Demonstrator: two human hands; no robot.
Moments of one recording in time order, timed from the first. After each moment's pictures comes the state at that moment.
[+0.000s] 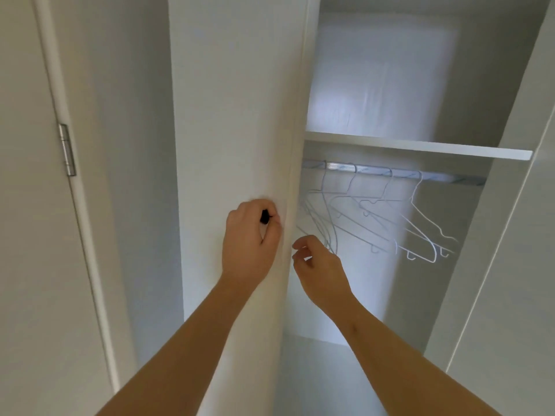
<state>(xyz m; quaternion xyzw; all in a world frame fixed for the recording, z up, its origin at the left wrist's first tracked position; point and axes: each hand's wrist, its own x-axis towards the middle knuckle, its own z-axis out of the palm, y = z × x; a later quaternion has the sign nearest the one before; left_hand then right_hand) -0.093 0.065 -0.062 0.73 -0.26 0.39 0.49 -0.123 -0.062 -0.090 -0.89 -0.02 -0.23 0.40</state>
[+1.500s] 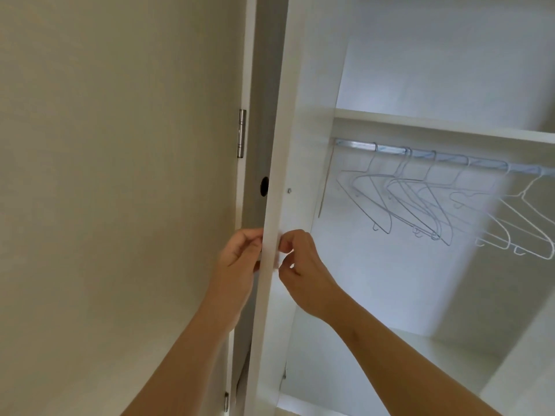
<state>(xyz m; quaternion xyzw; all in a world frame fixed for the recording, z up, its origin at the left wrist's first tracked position) -0.118 0.408 -0.112 0.64 -0.14 0.13 0.74 -0.103 0.280 -0.120 -0.88 -0.22 -0.20 0.36</state>
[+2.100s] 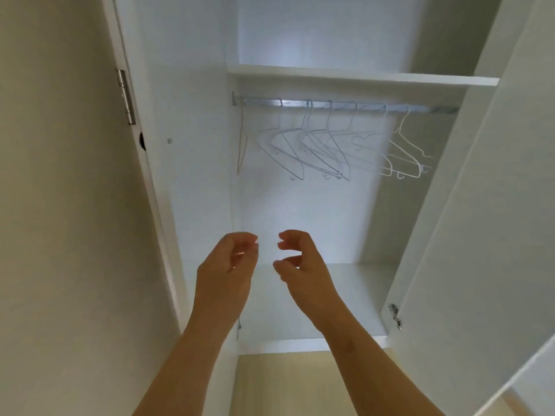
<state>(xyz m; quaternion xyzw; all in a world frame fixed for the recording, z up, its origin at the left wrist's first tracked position) -0.219 0.331 -0.141 0.75 -0.16 0.08 0.64 -0.247 0.210 -0.151 -0.79 0.03 -0.21 0.57</state>
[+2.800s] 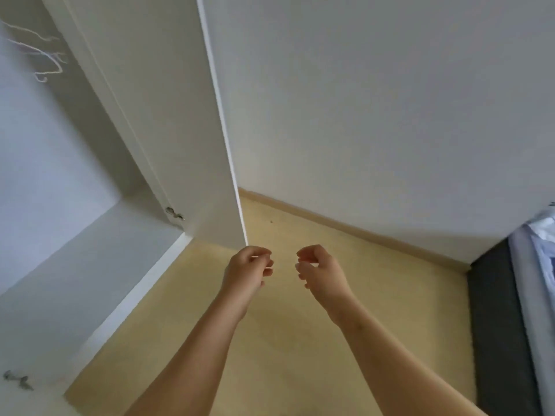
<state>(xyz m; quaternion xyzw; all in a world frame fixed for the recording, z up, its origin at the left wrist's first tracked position) -0.506 0.109 -0.279 0.69 -0.36 -0.49 0.40 -0.642 0.098 -0.288 -0.51 0.61 -0.34 0.50</state>
